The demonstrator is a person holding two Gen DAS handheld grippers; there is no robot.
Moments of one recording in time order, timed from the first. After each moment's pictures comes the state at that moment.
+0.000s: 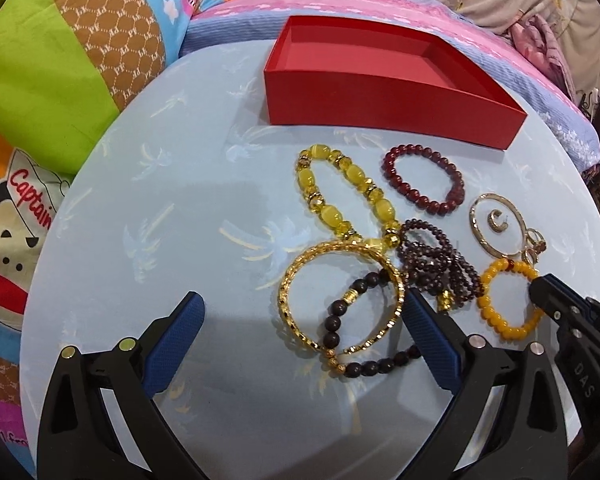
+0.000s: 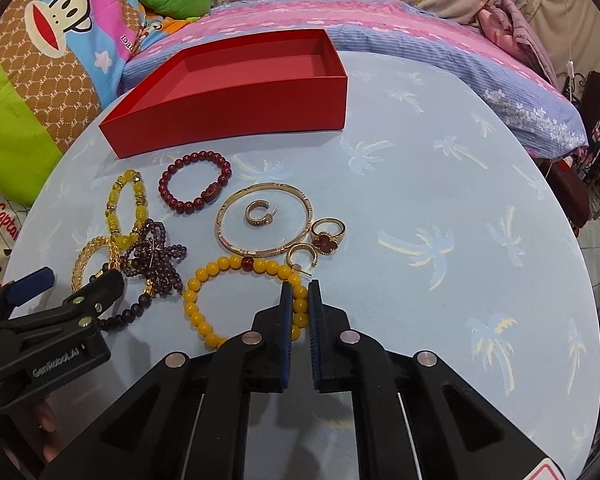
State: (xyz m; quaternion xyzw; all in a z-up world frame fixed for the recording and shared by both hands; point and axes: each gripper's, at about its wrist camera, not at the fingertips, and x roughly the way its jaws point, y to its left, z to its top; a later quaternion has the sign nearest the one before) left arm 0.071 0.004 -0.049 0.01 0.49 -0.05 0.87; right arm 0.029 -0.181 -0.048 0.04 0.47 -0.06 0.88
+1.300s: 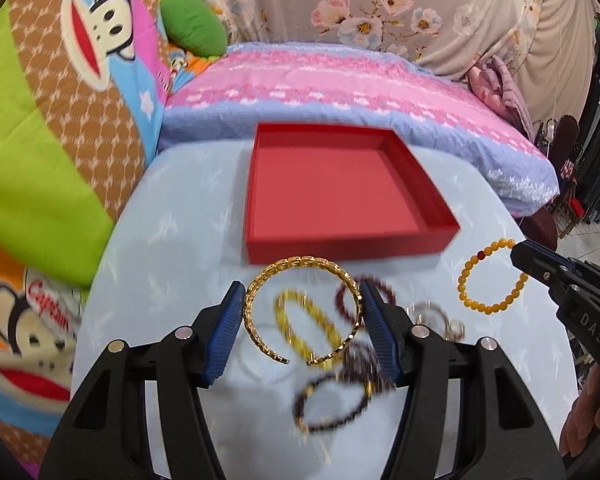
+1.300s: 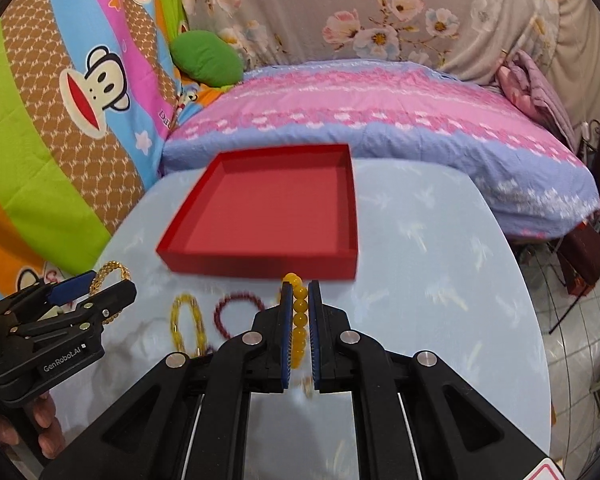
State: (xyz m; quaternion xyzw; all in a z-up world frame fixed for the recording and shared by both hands) left arm 0.108 0.004 0.065 0.01 0.40 -0.12 0.91; right arm 0.073 -0.197 0.069 0.04 0.38 0.00 0.92
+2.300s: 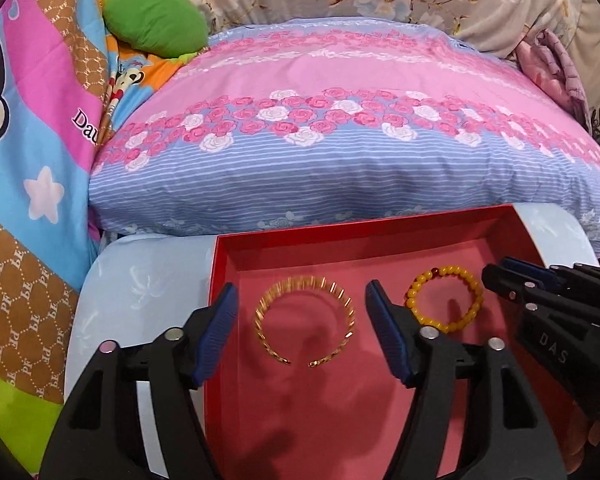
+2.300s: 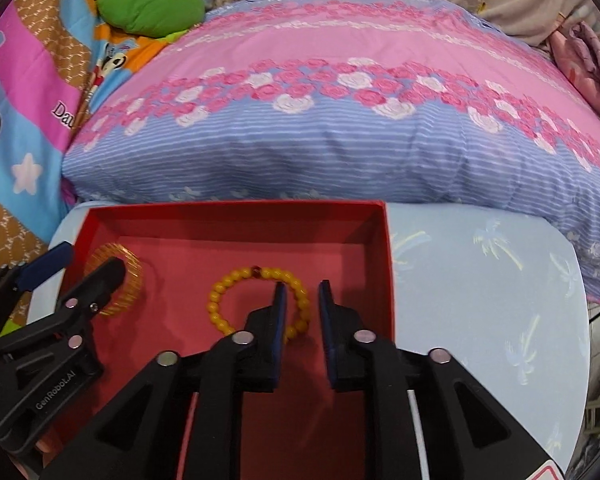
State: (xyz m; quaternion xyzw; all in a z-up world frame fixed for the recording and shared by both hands) left arm 0.369 -0.067 0.004 0.07 0.43 -0.09 0.89; right arm 0.363 -0.229 -0.017 0.05 0.50 0.00 0.87
